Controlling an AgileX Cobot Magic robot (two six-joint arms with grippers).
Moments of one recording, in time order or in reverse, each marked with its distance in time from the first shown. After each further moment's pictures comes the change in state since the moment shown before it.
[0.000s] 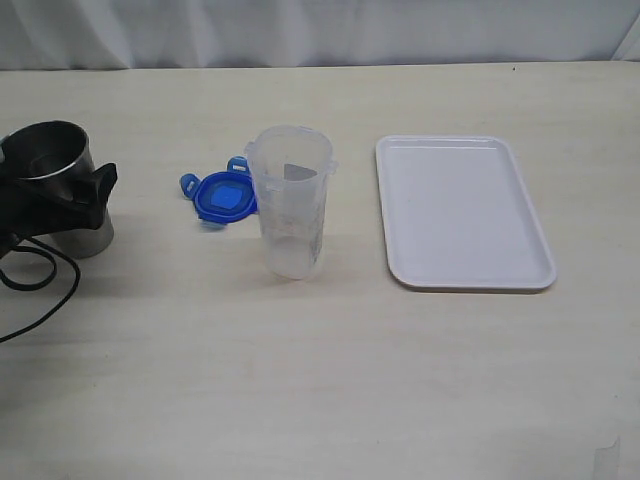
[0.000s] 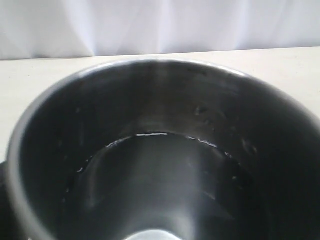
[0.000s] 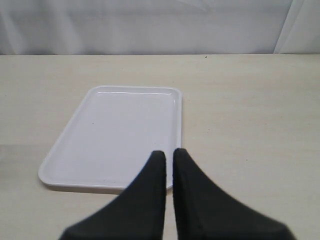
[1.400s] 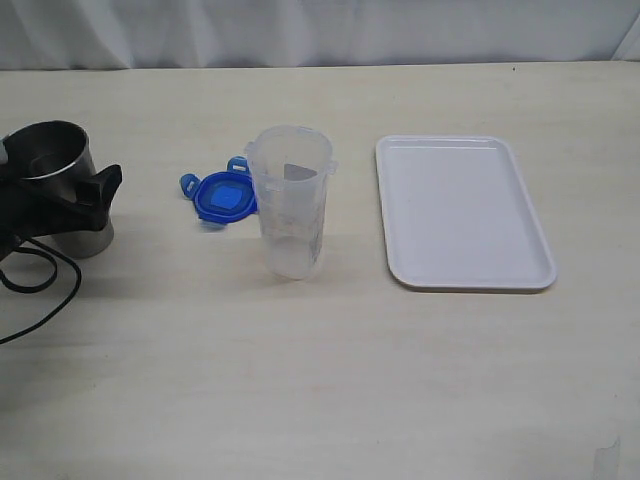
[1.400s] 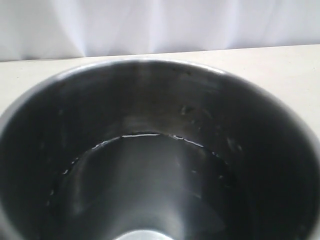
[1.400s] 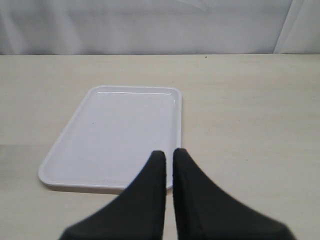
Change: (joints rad) left arm 0.000 0.000 0.000 0.032 0.000 -0.002; right arm 0.000 0.000 0.000 0.000 0.000 0.000
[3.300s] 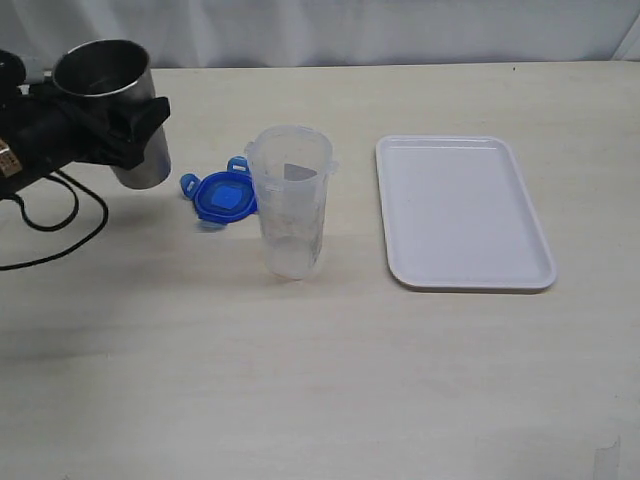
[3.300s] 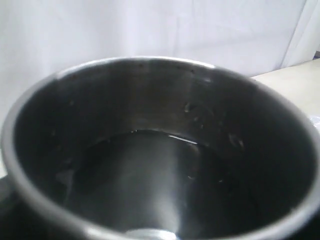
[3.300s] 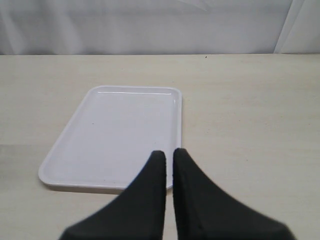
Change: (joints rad) left arm -0.075 -0.123 -0.251 0.319 0.178 -0.229; right arm 0.000 0.000 0.000 0.000 0.000 0.000
